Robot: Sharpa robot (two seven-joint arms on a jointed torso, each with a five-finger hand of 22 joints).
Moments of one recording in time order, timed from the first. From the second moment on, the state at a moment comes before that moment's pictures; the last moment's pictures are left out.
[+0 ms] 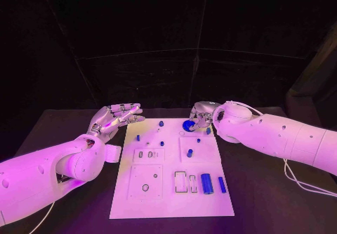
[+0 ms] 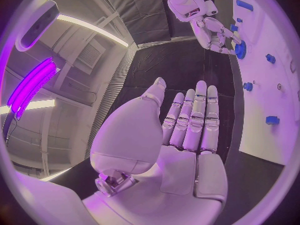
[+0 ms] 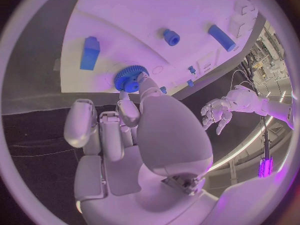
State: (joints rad) left arm 1.19 -0.85 -0.04 1.54 -0.01 -0.30 0.56; left_hand 1.36 0.01 0.05 0.10 0.07 0.89 0.23 0.10 0.07 0.98 0.19 0.12 0.06 1.07 0.14 0.15 0.15 0.18 0.84 0.25 0.23 0.07; right arm 1.26 -0.64 0.01 1.21 -1.54 -0.14 -0.25; right_hand 1.42 -0.08 0.00 0.18 0.24 0.94 0.14 0.18 0.07 1.35 0.05 1.18 1.13 1.47 -0.02 1.50 1.31 0.10 1.35 0.09 1.39 1.12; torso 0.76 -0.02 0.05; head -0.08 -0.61
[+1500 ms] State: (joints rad) left arm 1.19 -0.85 -0.04 1.54 -0.01 -0.29 0.55; left_hand 1.37 0.01 0.05 0.09 0.07 0.89 0.23 0.10 0.07 0.98 0.19 0.11 0.06 1.07 0.14 0.15 0.15 0.18 0.84 0.26 0.23 0.07; right arm 1.26 -0.63 0.01 1.22 -1.58 -0.16 -0.24; right_hand 1.43 -0.04 0.15 0.13 0.27 0.99 0.14 0.18 0.06 1.39 0.04 1.26 1.25 1.47 -0.03 1.52 1.31 0.10 1.37 0.07 1.41 1.17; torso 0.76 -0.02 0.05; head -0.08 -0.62
